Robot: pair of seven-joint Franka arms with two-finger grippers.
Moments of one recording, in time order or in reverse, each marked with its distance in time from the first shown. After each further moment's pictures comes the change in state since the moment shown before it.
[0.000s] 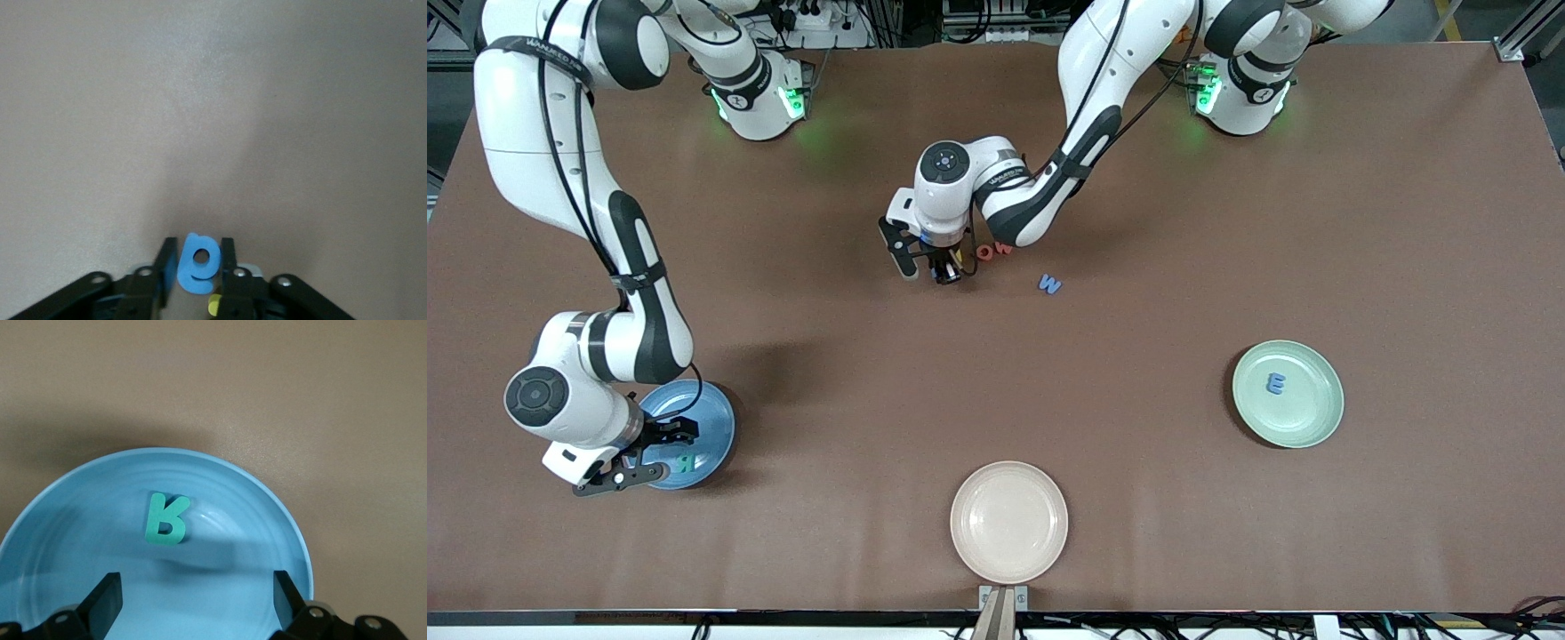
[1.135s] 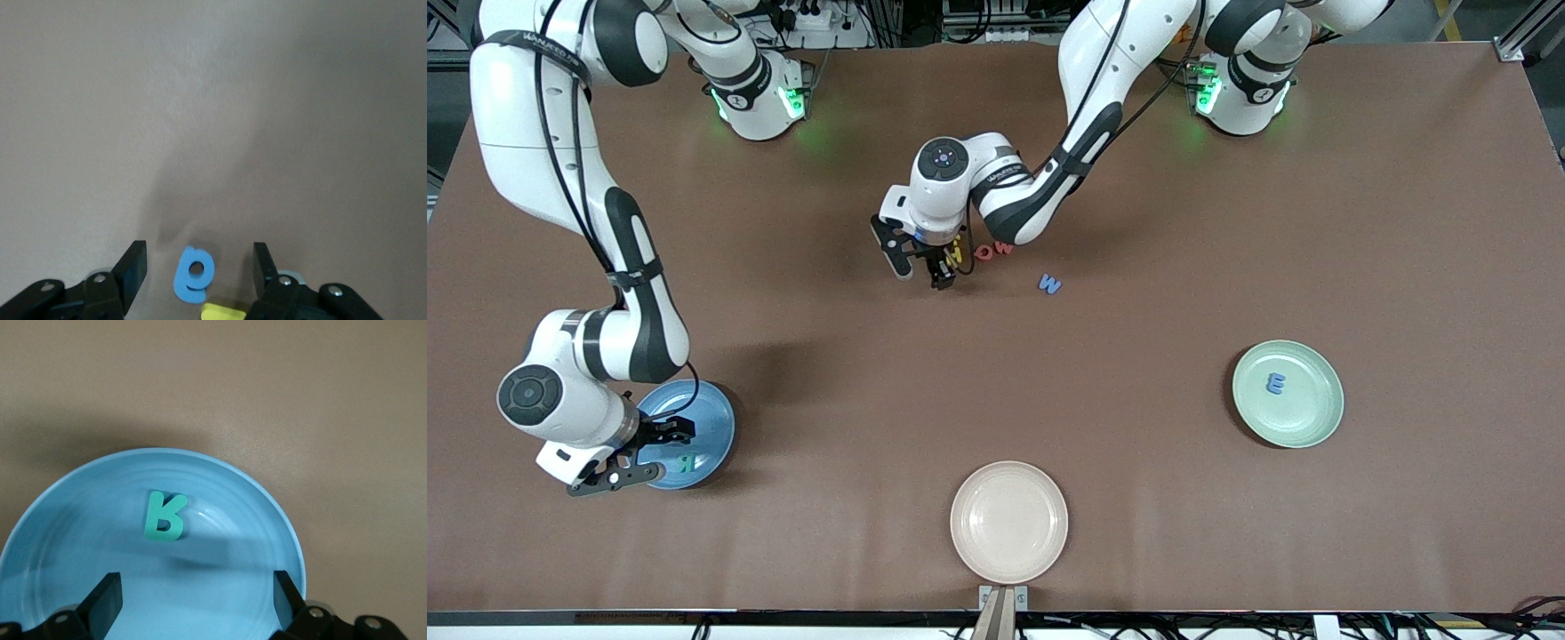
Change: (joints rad) left arm -0.001 -0.005 -0.004 0.013 -0.028 0.000 0.000; right arm 0.000 -0.009 -0.002 0.000 0.000 -0.011 0.000
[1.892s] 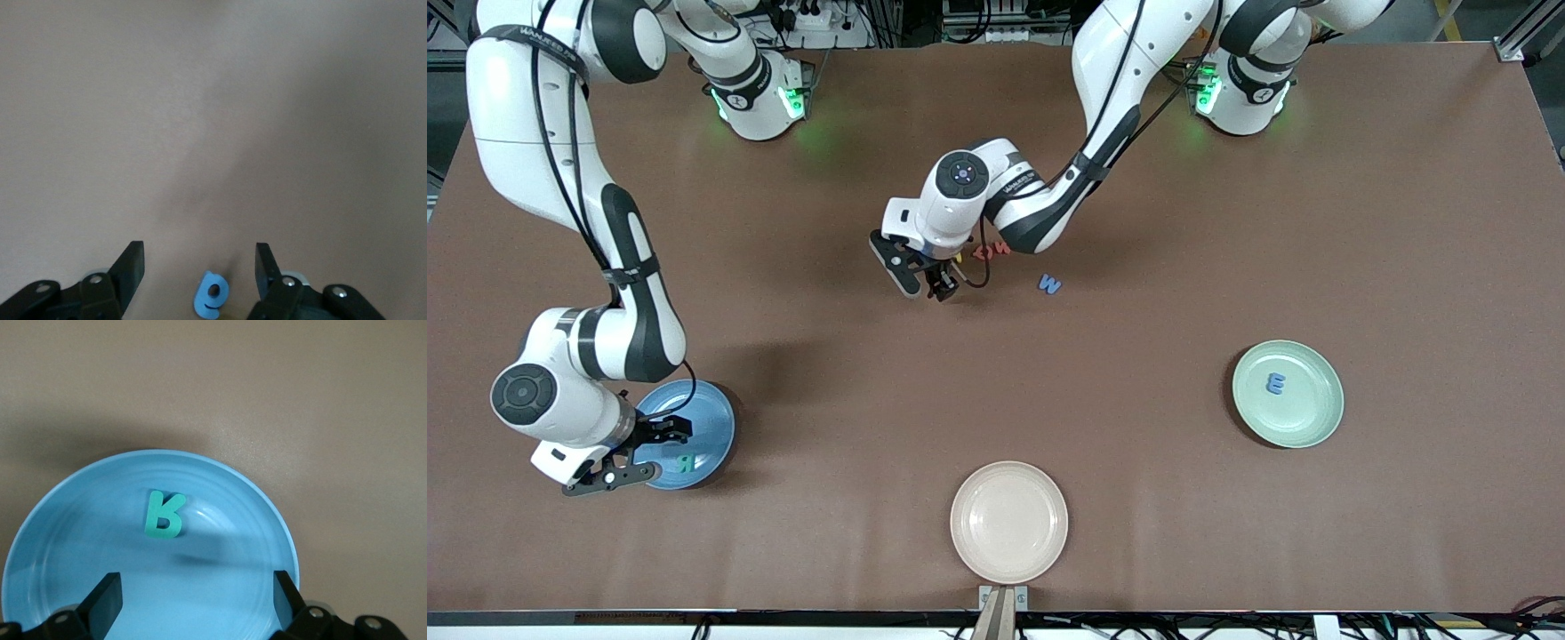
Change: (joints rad) left arm 0.038 -0.021 0.001 0.048 -0.151 0.008 0.030; right arm 0.000 -0.015 0.000 0.001 0.000 -0.007 0.000
